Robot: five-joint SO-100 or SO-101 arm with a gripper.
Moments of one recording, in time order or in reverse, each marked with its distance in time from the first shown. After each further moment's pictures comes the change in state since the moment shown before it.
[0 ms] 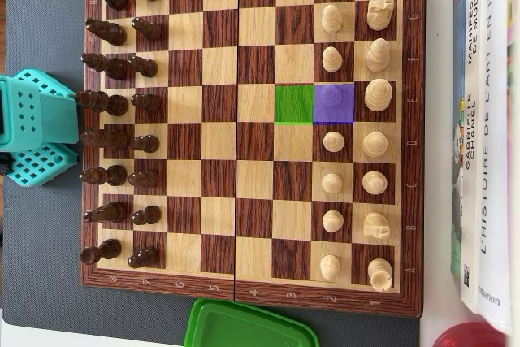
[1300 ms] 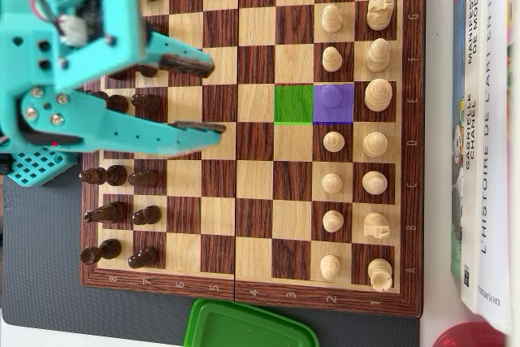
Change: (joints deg) arm 2.9 -48.5 -47.3 104.5 0.3
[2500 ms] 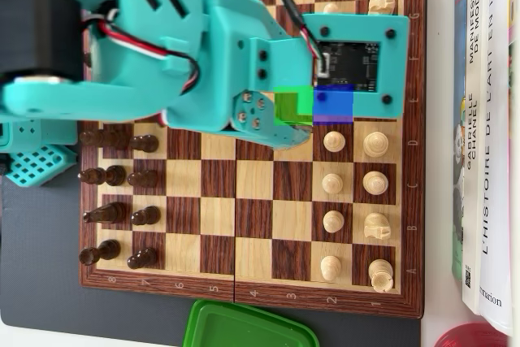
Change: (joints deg) arm -0.6 -52.6 -38.1 10.4 15.2
